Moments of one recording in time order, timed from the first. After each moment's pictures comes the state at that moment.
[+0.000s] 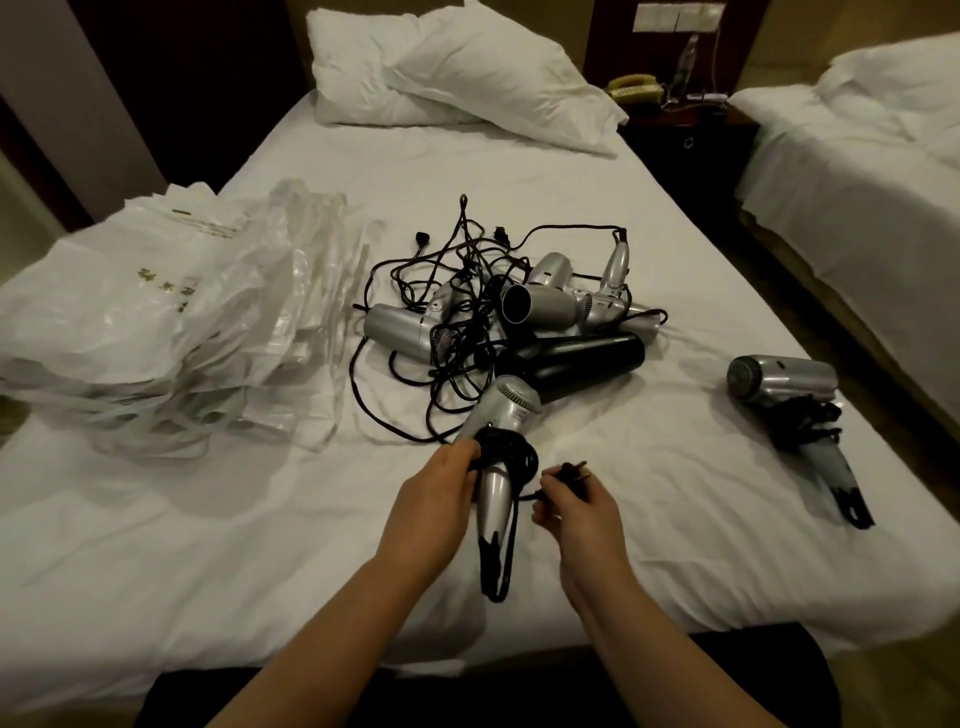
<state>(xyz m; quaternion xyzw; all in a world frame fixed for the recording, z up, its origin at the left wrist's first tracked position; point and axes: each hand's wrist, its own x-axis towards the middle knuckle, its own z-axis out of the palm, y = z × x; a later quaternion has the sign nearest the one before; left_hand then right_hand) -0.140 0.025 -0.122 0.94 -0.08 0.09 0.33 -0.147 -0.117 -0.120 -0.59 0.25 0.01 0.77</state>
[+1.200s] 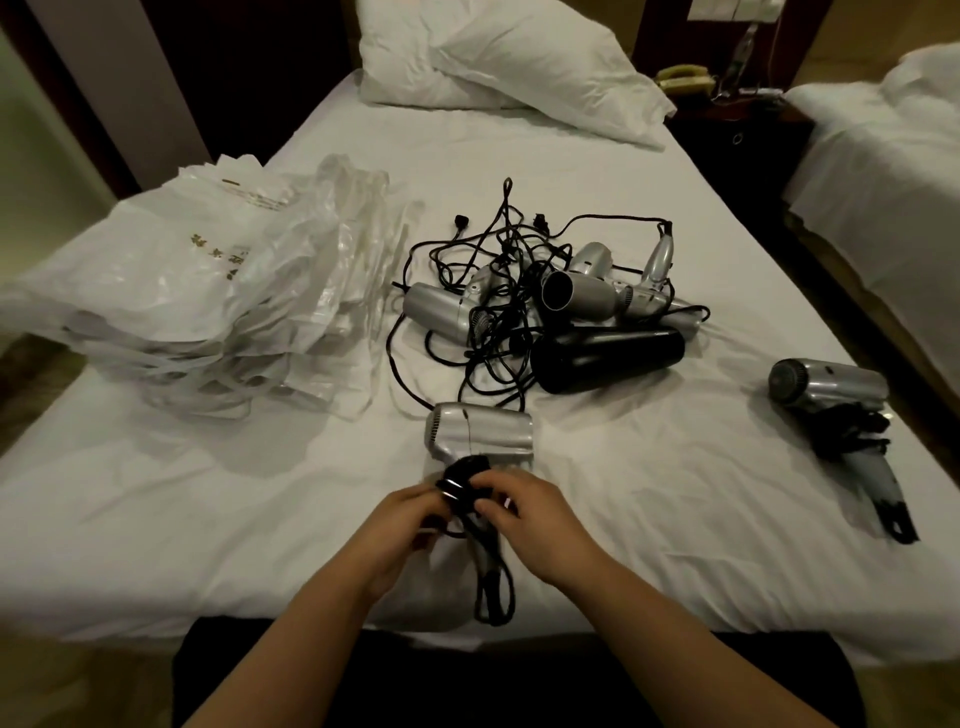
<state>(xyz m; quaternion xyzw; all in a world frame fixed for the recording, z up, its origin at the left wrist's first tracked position) -0.170 0.073 -0.132 0.66 0.22 -0.19 0.70 -0.150 -0.081 -0.118 -0.89 -0.16 0.13 0.41</state>
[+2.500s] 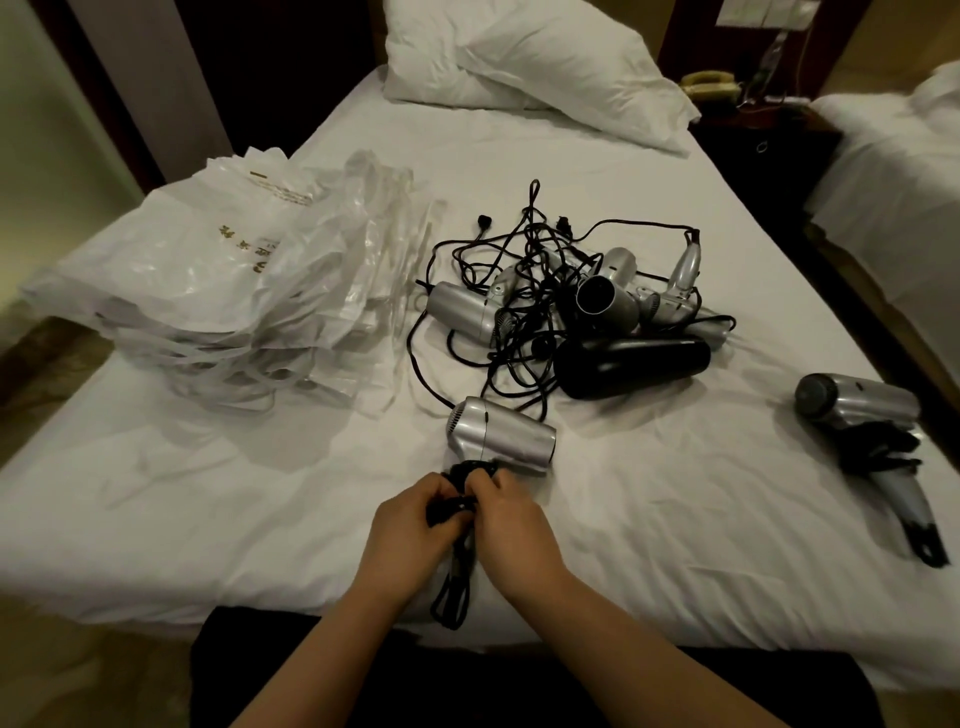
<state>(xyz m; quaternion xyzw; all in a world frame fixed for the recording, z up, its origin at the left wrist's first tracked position) -0.187 0.088 -0.145 0.87 0.09 0.01 0.48 -0.160 -0.034 -0.136 -0.95 -0.18 0.08 0.26</state>
